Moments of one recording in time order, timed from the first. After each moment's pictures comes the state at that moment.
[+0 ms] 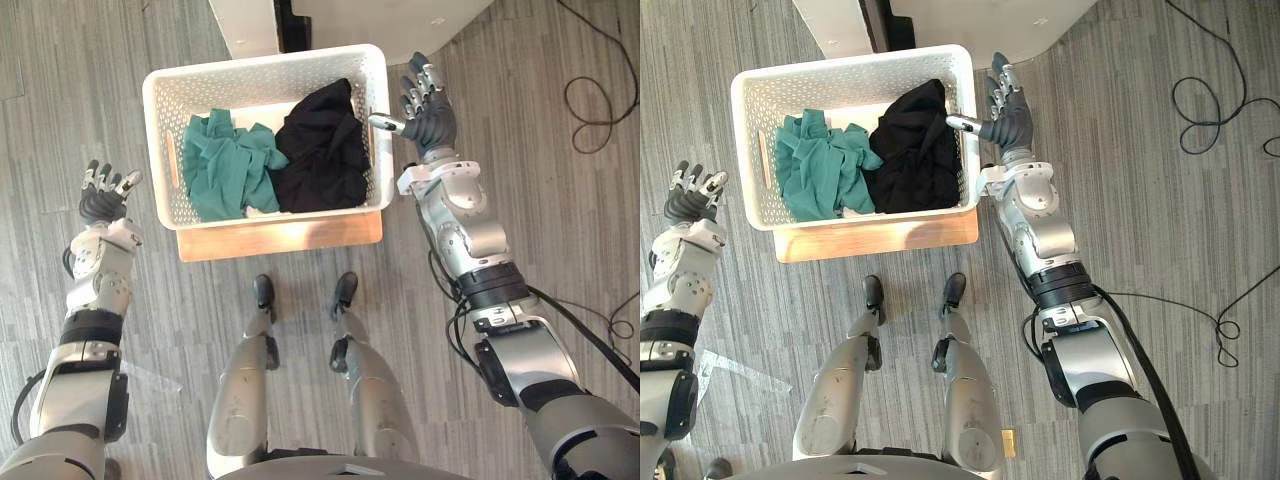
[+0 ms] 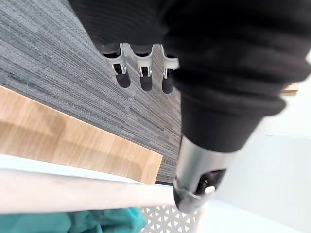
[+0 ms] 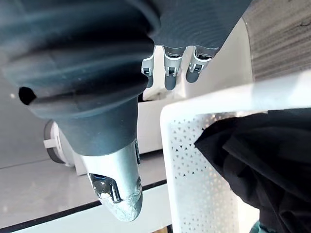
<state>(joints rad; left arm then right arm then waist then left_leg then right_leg) -0.60 0.52 0.12 0.71 -0.88 -0.10 0.09 -0.82 -0.45 0.21 0.33 0.55 -0.06 -0.11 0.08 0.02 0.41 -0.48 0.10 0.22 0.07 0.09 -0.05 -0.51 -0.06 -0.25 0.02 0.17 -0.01</state>
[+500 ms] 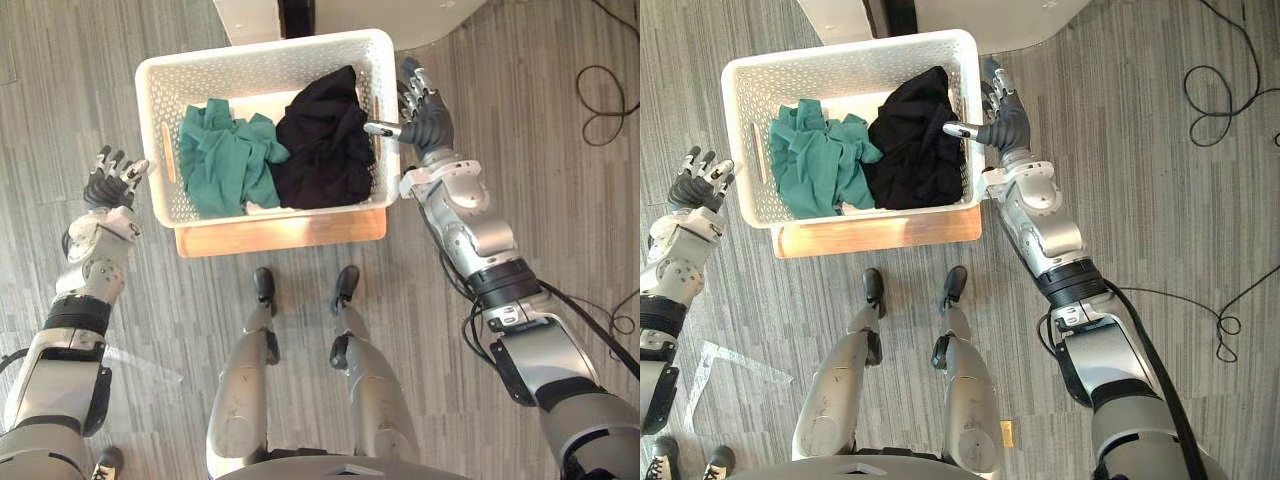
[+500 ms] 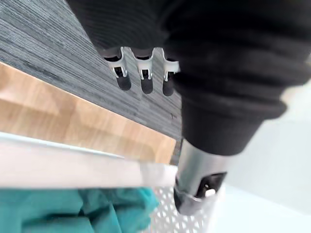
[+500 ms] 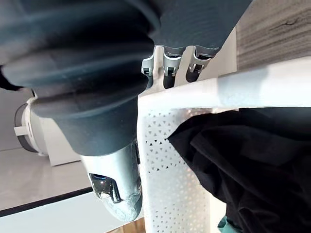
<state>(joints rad) -0.62 0.65 -0.09 0.67 -1.08 -0.09 0.03 -0.82 -0.53 0.29 0.33 0.59 -0.06 -0.11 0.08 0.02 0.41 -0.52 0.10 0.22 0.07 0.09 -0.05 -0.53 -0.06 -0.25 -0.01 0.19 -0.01</state>
